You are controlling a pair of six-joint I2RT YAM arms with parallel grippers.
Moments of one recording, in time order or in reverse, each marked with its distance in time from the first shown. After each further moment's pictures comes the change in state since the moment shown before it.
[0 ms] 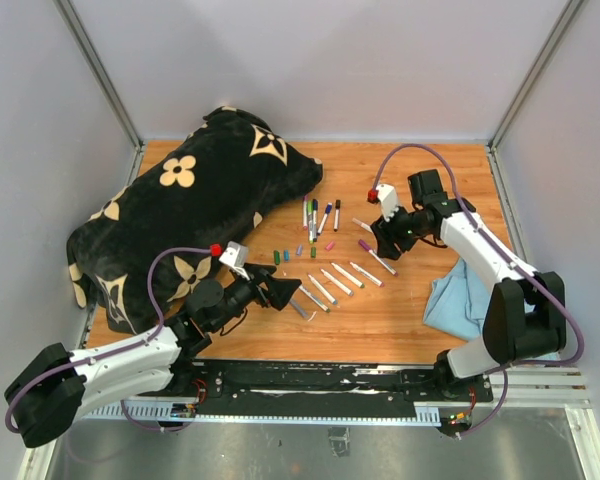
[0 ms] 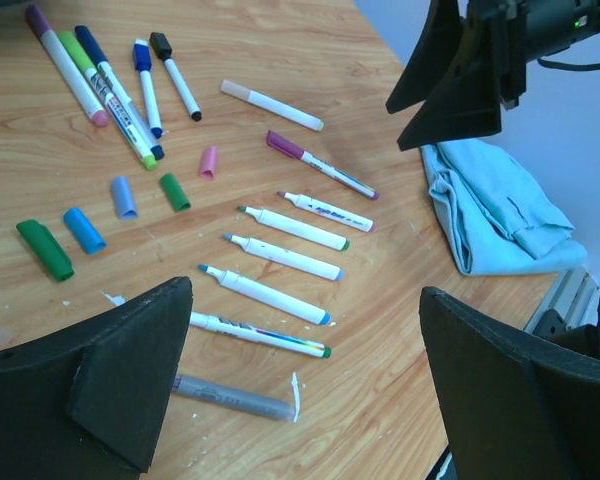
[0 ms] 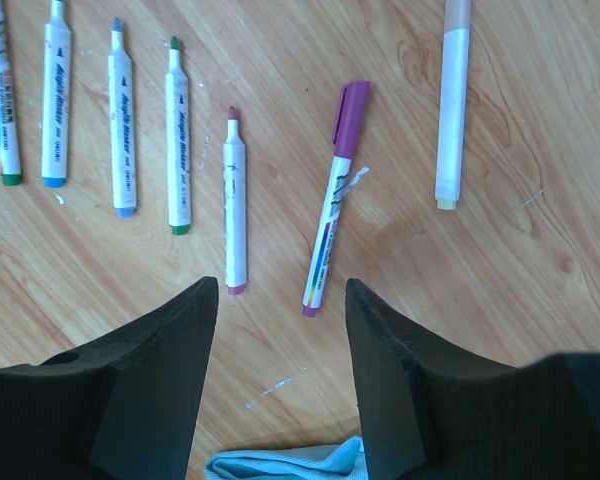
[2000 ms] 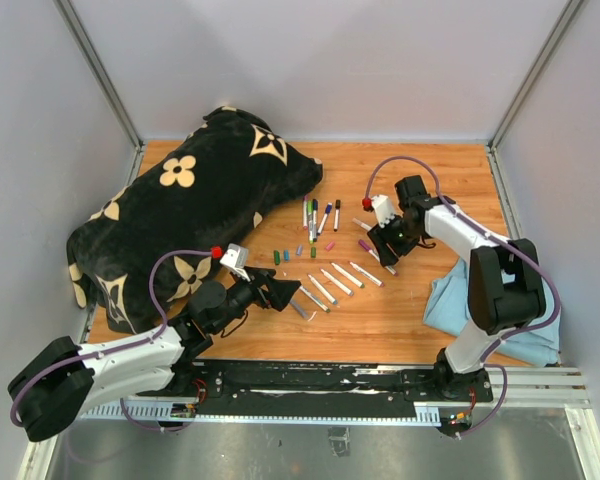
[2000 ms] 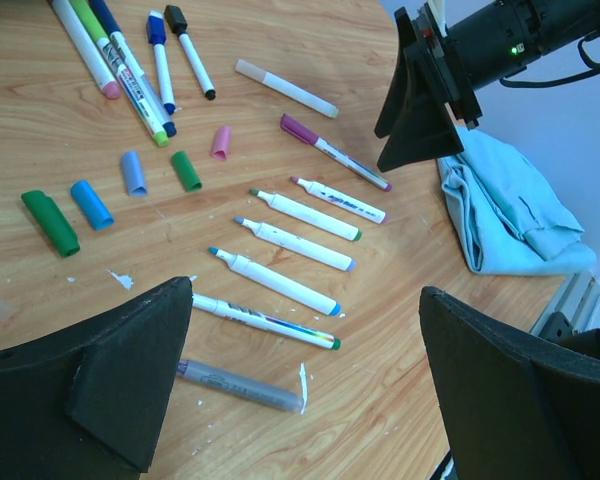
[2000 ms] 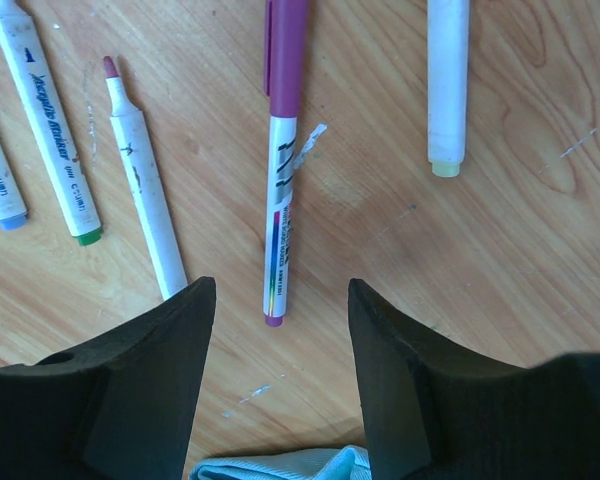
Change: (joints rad) left arm 0.000 0.055 -0.028 0.060 -0.020 -0.038; right arm 0.012 0.204 0.011 0.015 0.167 0.059
